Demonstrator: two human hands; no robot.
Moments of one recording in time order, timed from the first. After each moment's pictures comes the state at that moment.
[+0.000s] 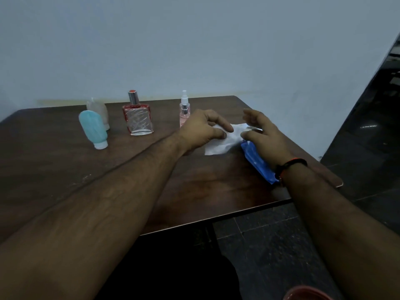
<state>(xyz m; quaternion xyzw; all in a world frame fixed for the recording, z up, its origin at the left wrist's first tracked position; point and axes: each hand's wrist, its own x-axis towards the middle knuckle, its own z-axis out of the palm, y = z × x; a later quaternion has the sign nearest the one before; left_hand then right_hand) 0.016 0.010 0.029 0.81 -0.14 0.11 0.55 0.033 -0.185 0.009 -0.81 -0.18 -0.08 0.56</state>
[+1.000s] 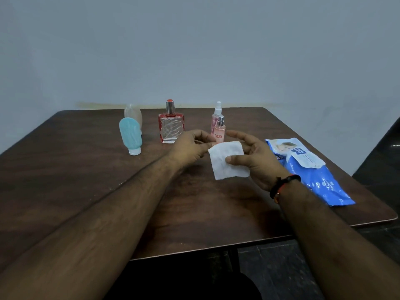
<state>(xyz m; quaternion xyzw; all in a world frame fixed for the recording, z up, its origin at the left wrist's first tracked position) -0.001 0.099 0.007 0.79 0.03 0.11 0.60 0.034 -0.095 -0.003 -0.68 -0.24 0.13 0.68</state>
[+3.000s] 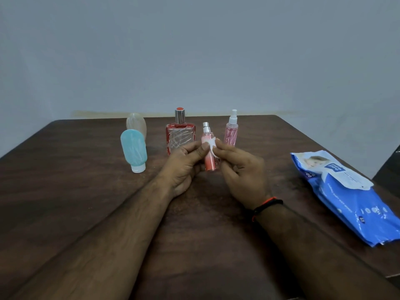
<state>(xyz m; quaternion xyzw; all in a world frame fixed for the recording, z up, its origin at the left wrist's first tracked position) 0.026 0.147 -0.027 0.53 -0.04 0.07 0.85 0.049 -0.006 -0.034 -0.74 -0.36 -0.32 0.47</state>
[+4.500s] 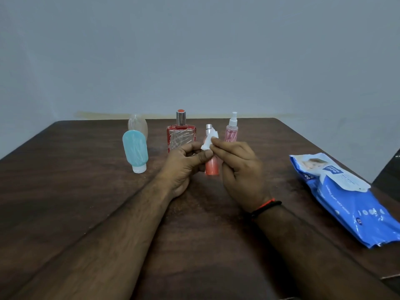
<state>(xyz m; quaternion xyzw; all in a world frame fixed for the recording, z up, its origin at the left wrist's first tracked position) 0.015 0.147 -0.023 0.56 -0.02 0.11 0.82 0.049 -0.008 -0.029 -0.73 -0.42 -0.41 0.36</state>
